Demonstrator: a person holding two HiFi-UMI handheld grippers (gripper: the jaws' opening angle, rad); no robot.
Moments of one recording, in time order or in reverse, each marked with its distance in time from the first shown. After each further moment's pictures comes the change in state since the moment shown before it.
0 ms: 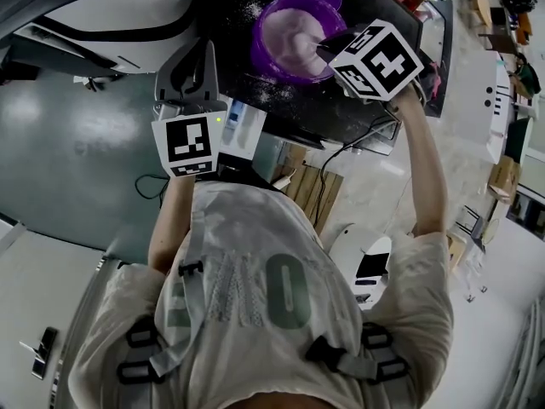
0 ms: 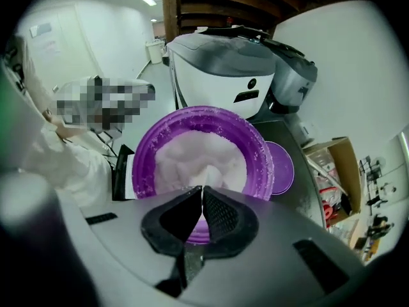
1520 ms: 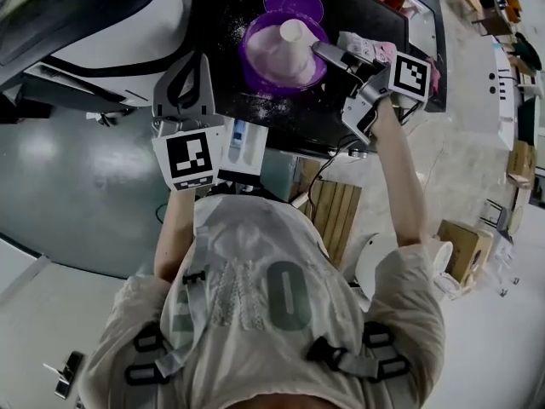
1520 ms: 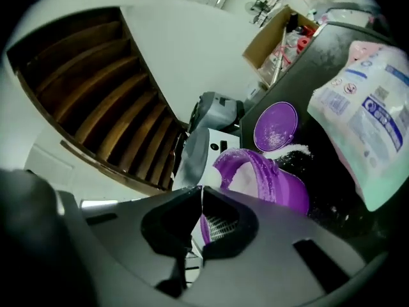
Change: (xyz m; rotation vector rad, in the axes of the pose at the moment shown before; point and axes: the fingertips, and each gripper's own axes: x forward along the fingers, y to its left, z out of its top) left arm 0.001 -0.010 0.044 0.157 -0.083 -0.044; right arm -0.061 -0.024 0.007 1.277 -0.945 0.585
